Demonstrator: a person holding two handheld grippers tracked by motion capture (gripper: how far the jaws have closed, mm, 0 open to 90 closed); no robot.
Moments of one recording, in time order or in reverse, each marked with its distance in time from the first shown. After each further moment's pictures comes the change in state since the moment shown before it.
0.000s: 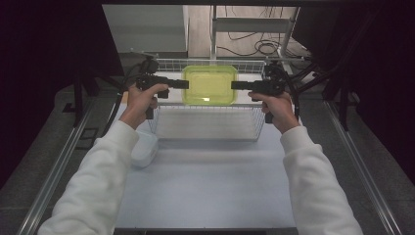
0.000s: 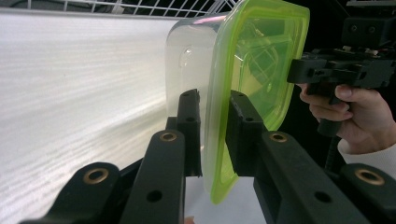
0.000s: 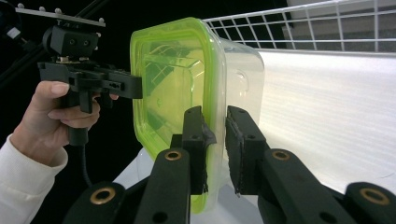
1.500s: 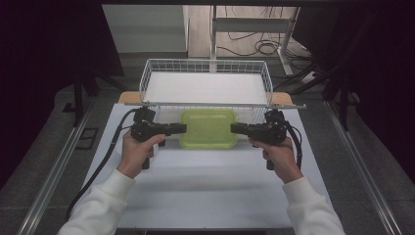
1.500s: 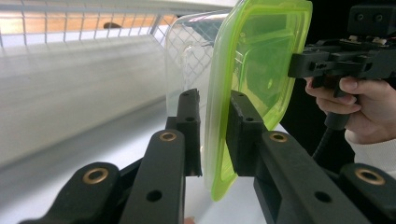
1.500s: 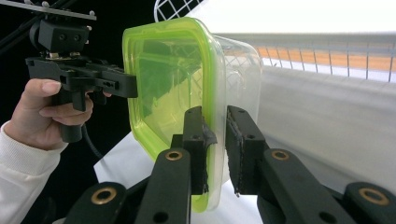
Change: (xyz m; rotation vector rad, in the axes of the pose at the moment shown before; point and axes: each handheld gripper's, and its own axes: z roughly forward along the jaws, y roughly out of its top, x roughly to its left) left arm -0.042 -0.119 -0.015 -0.018 0.055 0.048; right arm 0.038 -0.110 -0.023 0.008 0.006 -0.046
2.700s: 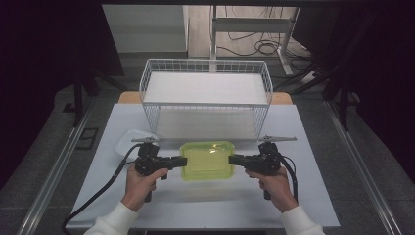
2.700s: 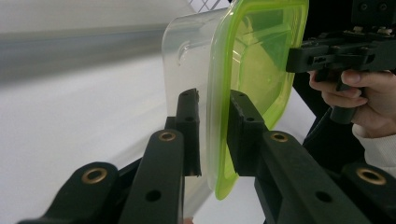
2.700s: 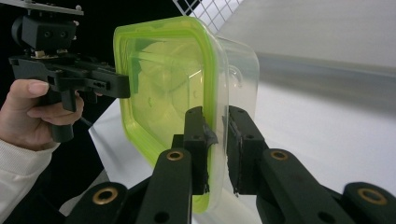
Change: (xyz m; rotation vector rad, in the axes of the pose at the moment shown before) left arm 0.005 -0.090 0.017 0.076 0.010 -0.070; right arm -0.008 -0.086 0.011 0.100 -0.015 0.093
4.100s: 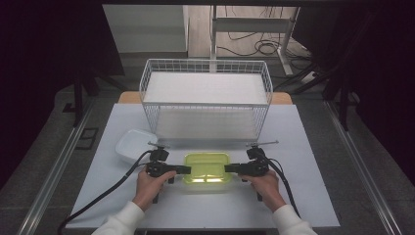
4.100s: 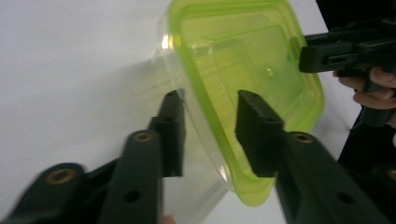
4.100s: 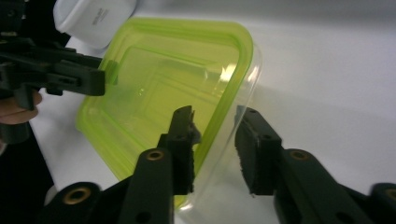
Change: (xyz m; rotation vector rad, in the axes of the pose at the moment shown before) left arm 0.048 -0.023 0.053 0.173 0.049 -0.168; right arm -0.043 -0.025 0.049 0.198 -0.131 0.133
